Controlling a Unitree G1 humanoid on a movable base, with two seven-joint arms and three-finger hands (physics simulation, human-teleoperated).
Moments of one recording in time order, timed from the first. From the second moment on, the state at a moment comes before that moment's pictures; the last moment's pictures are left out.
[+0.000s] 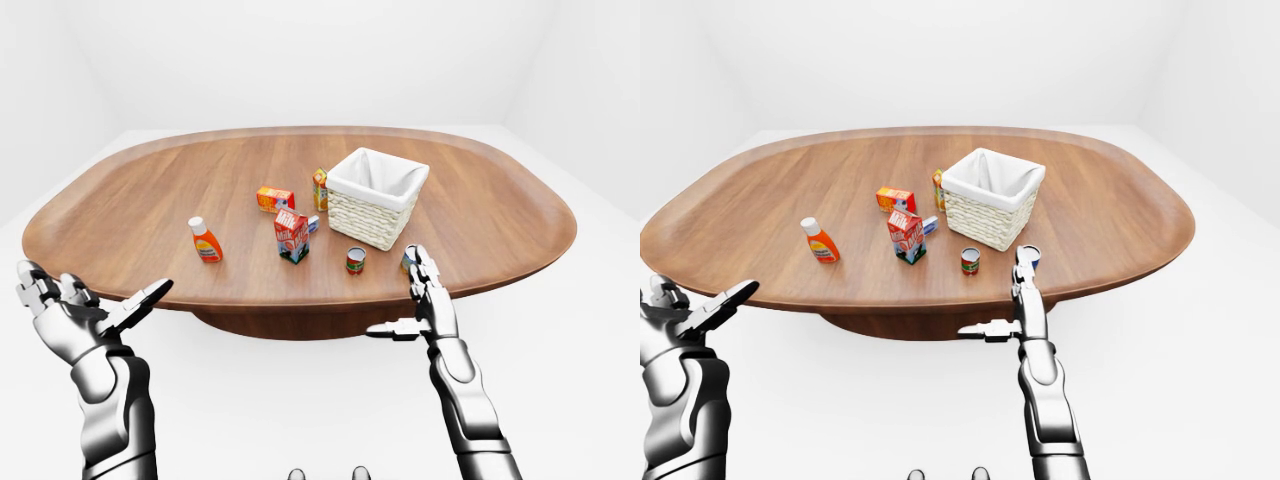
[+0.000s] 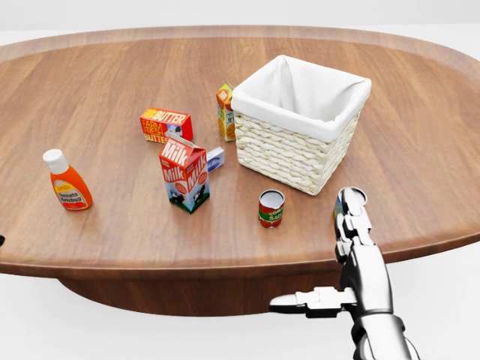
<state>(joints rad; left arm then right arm) -0.07 0.20 0.46 -0.04 -0.35 -0.09 0.34 -0.01 -0.02 -0.03 0.00 -0.01 0.03 0.02</state>
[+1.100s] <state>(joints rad) -0.05 0.18 0.46 -0.09 -0.37 -0.09 0.33 0.00 -0.02 -0.04 0.01 0.01 0.01 0.03</state>
